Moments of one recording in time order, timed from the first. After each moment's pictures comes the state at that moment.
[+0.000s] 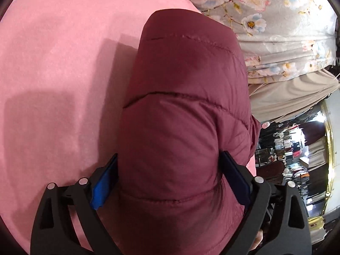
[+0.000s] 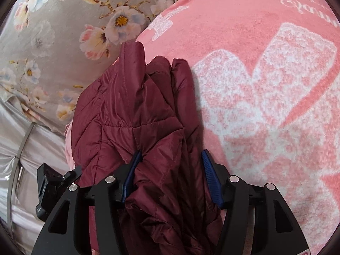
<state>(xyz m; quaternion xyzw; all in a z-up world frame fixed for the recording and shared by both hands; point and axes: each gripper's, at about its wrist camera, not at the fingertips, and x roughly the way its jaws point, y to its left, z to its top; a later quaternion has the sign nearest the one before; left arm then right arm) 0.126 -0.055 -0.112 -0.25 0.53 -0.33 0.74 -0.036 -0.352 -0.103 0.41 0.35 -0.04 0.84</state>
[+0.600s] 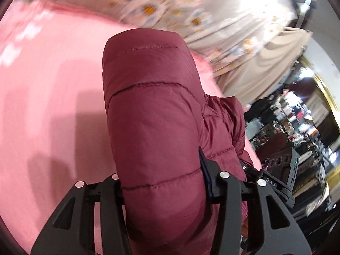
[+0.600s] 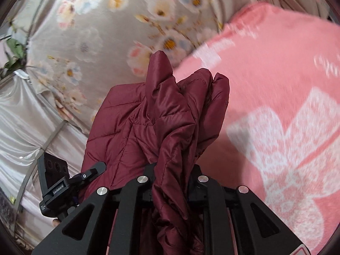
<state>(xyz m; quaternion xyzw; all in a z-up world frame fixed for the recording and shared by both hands) 0.097 -0.075 0.003 -0.13 0.42 -0.43 0.79 -0.055 -0.331 0.004 0.37 0.24 0.03 0.90</state>
